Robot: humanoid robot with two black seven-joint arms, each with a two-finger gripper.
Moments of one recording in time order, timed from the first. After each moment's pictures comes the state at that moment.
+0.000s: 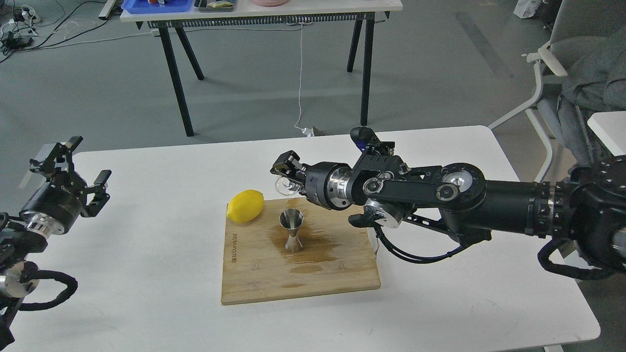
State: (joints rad) left arm -0.56 0.45 -0.70 -0.46 0.30 -0.49 -0.49; right arm 1.20 -0.16 -0.07 1.21 -0.30 -0.20 -0.19
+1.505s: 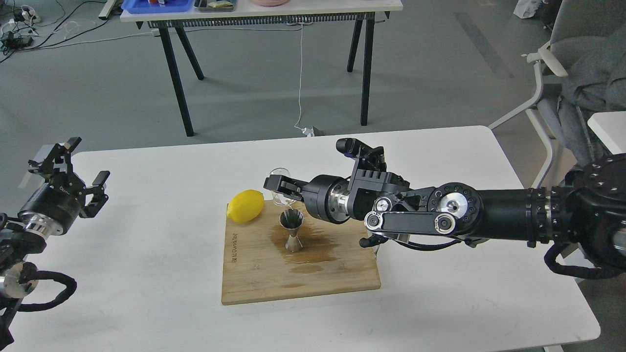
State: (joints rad) left arm -0.56 0.45 -0.70 -0.46 0.30 -0.49 -0.49; right arm 1.20 -0.17 -0.19 1.23 -0.60 -0.20 -0.09
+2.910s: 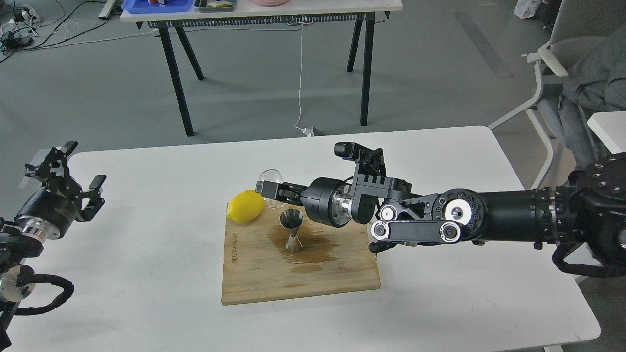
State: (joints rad) left arm -0.55 0.45 -0.70 -0.44 0.30 -0.49 -0.49; right arm 1.21 -0.18 -0.23 1.24 -0.68 -0.21 0.05
